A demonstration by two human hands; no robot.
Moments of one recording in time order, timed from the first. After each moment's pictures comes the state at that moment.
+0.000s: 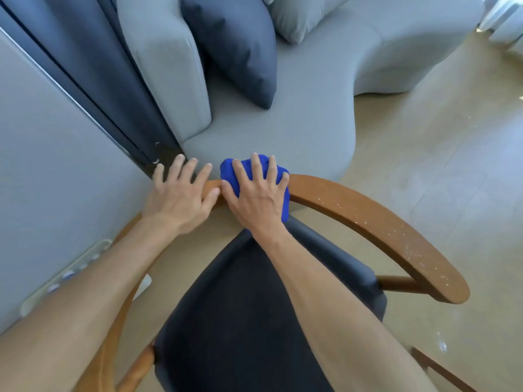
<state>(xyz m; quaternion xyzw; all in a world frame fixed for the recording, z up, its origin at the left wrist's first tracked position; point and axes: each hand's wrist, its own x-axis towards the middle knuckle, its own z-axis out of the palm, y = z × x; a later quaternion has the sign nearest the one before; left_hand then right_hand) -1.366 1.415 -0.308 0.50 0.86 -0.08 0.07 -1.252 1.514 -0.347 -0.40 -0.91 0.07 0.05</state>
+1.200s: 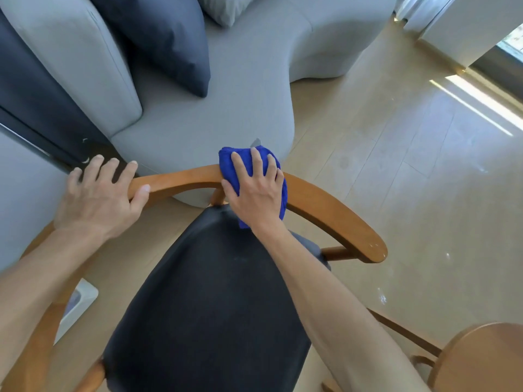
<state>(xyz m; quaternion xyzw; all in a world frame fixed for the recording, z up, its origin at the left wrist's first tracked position) -1.363 1.418 -0.303 0.50 0.86 -0.08 0.05 -1.158 1.564 -0.351 -0.45 -0.89 0.01 0.09</state>
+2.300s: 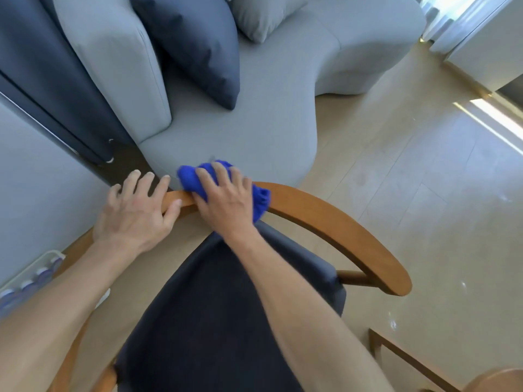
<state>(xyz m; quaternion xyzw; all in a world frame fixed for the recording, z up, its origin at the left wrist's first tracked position) -1.366 1.417 -0.305 0.47 0.87 -0.08 0.09 -1.246 1.534 -0.343 -0.36 -0.92 0.04 0.14</state>
